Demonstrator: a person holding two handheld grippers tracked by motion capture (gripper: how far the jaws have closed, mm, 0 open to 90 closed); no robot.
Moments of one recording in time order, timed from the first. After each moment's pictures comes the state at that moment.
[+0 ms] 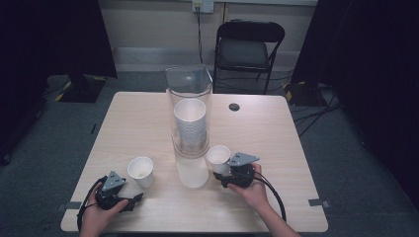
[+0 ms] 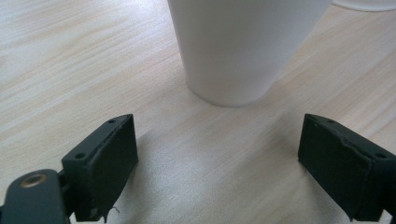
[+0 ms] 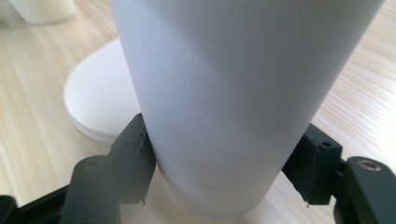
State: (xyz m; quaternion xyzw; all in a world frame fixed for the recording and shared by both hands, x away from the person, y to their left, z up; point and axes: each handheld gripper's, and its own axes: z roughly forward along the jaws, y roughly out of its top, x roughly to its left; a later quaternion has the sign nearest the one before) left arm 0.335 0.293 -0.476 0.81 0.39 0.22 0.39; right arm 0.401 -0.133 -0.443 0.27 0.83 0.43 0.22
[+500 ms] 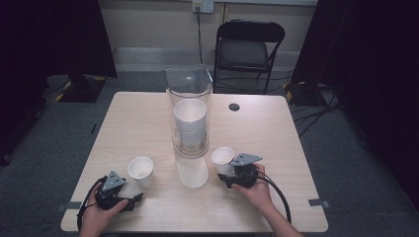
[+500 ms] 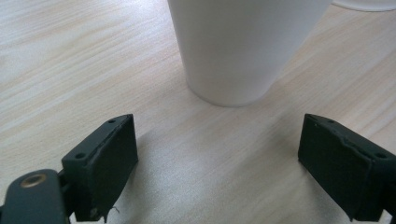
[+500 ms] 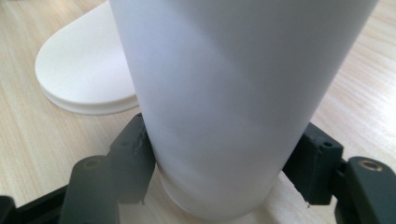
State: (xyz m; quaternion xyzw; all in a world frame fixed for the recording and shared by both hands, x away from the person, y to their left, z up) left arm 0.335 0.293 -0.476 0.81 0.39 0.22 0.39; right arm 0.406 -0.145 -0.453 0.28 0.84 0.41 0.20
